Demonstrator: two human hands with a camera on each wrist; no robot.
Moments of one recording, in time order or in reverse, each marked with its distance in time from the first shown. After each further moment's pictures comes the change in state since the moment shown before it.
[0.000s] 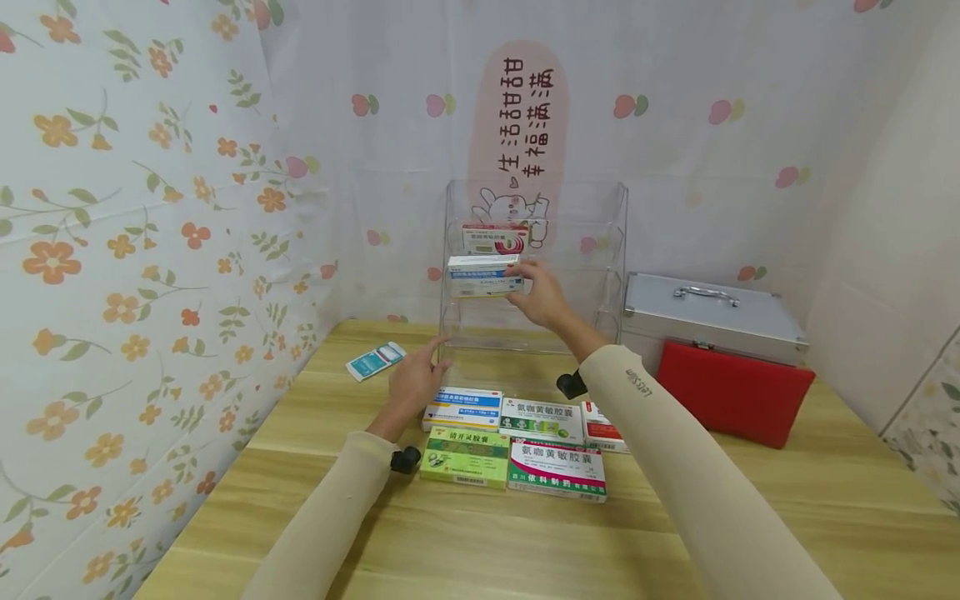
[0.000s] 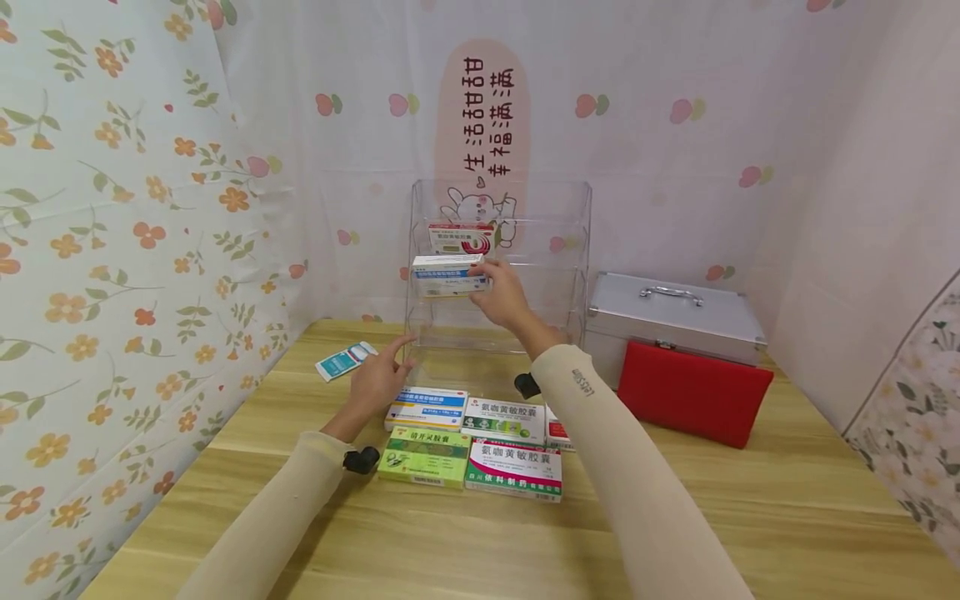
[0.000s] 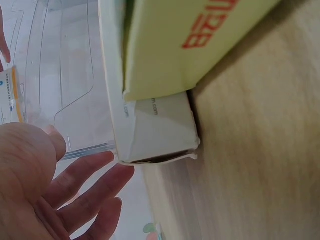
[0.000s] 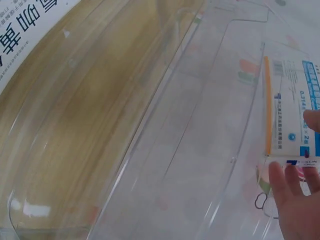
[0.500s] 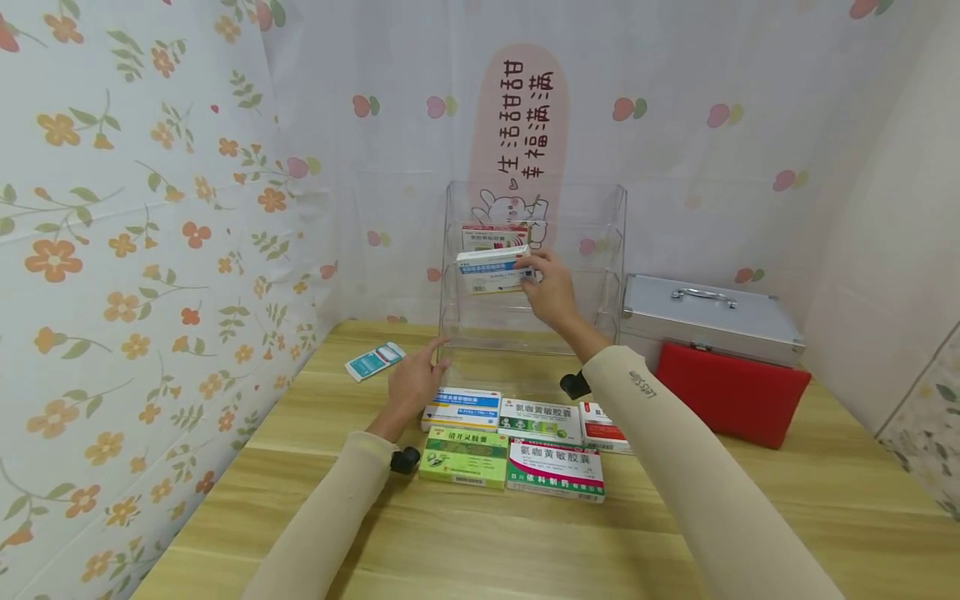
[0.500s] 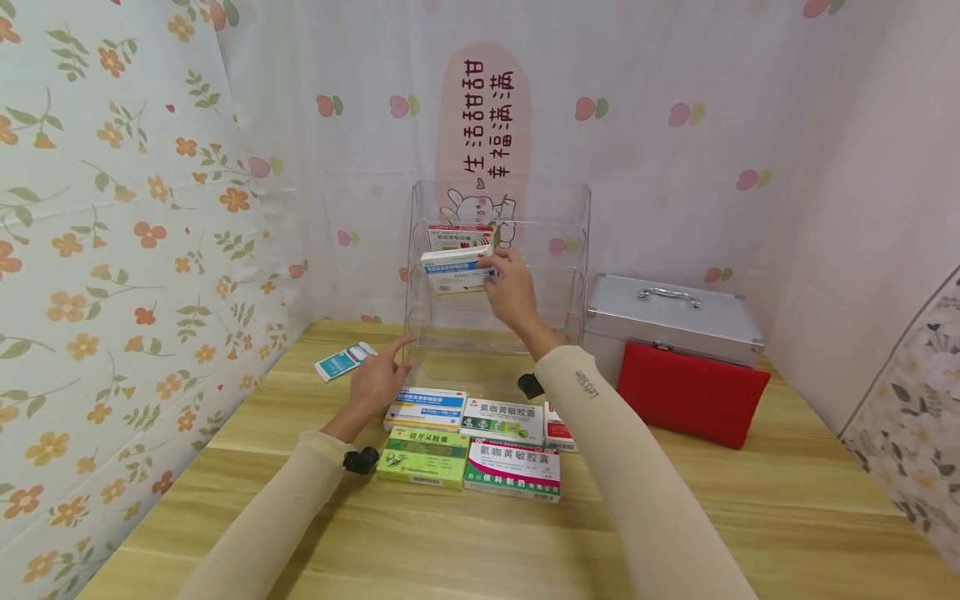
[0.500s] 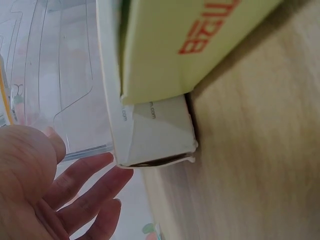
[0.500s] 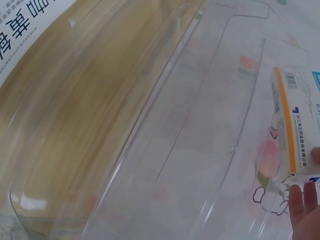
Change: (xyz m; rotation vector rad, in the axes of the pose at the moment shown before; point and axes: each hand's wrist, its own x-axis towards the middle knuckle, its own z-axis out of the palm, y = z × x) left_hand -0.001 0.002 0.000 0.015 -0.004 -0.008; right_hand -0.003 -0.002 -0.007 -0.044 0.269 -0.092
